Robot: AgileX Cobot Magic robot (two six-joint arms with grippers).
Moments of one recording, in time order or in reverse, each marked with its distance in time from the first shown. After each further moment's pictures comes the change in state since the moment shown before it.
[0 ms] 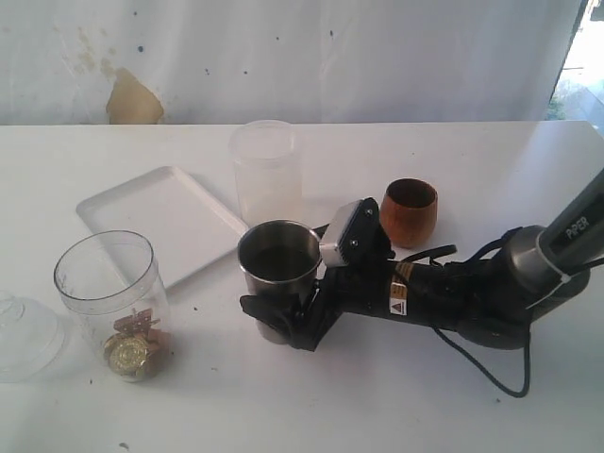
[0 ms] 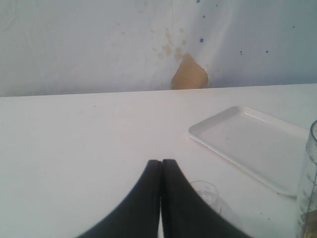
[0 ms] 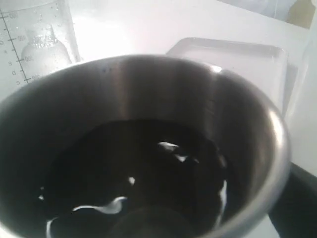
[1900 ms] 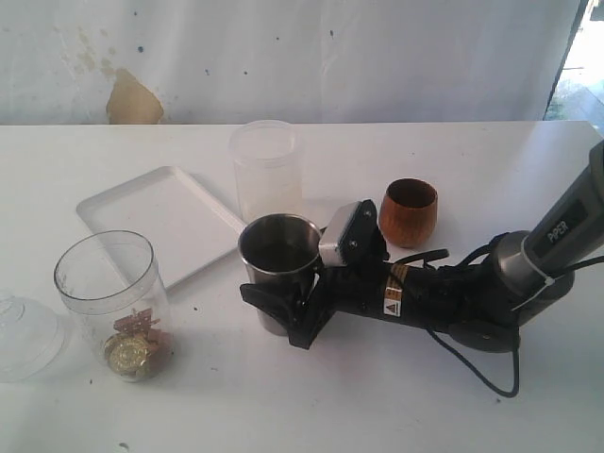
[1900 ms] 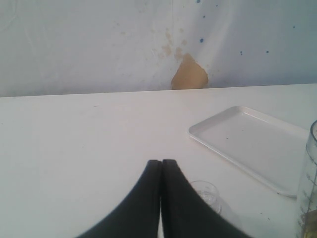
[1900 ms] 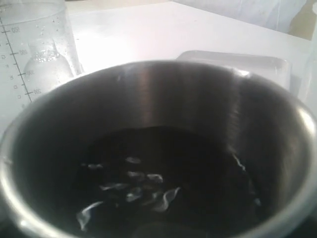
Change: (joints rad) left arm 0.000 0.000 0.000 0.000 0.000 0.000; right arm 0.009 0.051 -0.027 0.018 -0.070 -0.003
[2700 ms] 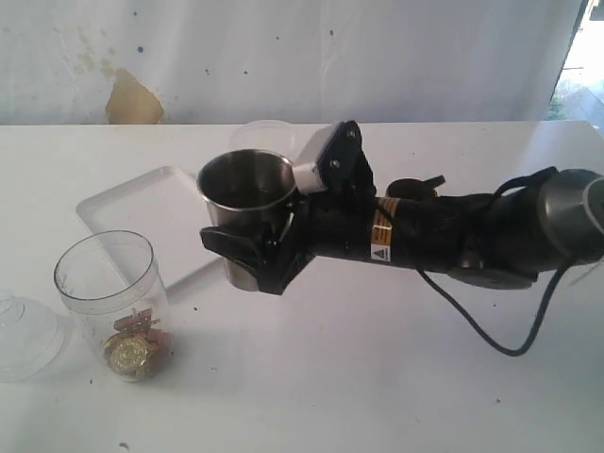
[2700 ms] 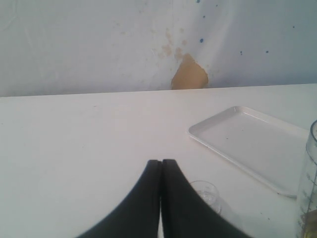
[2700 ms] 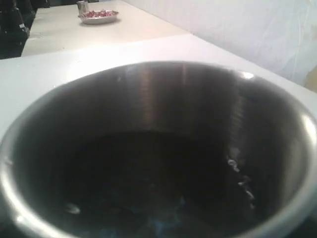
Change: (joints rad) left arm 0.000 0.000 0.000 0.000 0.000 0.000; right arm 0.082 -0.316 -0.048 -0.093 0.208 0.300
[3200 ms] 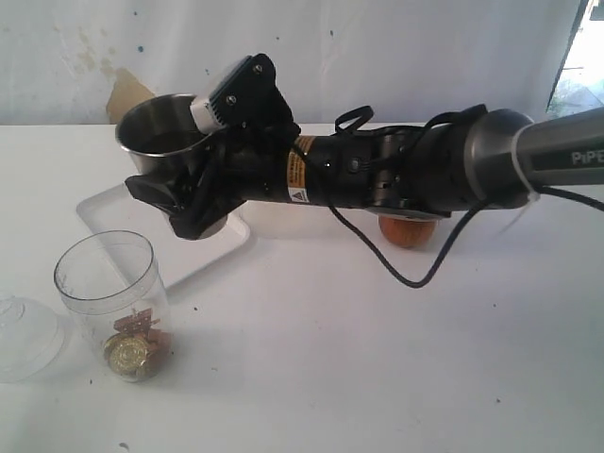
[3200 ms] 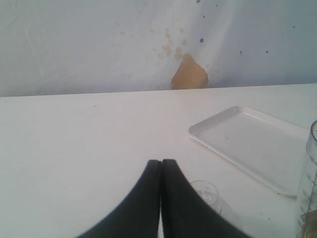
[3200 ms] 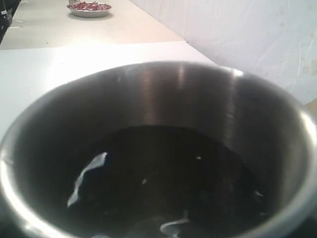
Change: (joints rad) left arm 0.000 0.000 0.000 0.000 0.000 0.000; right arm 0.127 0.052 -0.316 -0.047 0.271 0.107
